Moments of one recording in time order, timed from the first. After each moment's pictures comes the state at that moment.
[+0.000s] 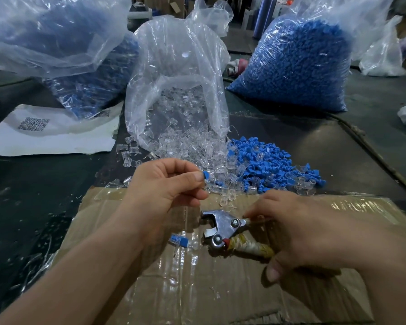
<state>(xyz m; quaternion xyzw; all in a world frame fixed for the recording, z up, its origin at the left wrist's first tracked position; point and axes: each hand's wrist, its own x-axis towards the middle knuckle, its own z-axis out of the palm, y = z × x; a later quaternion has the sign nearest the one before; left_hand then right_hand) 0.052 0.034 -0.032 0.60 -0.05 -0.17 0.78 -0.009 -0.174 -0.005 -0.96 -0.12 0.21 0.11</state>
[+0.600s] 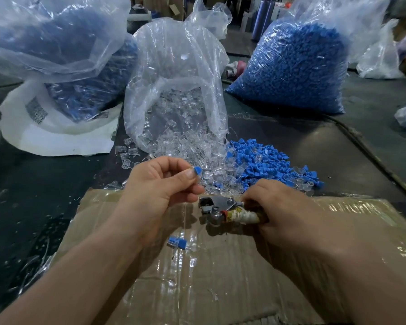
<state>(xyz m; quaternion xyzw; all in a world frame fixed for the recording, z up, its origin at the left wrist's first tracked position) 0.055 0.033 -0.036 0.57 -0.04 -0.14 0.81 0.008 -0.170 -0.031 -0.99 -0.13 0.04 0.09</state>
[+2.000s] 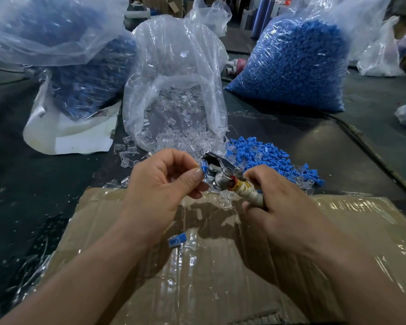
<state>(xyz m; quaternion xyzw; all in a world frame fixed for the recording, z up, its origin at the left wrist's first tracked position) 0.045 0.030 -0.030 0.69 -0.16 -0.01 0.71 -0.004 -0.153 -0.024 -0.97 -0.08 -0.04 0.21</state>
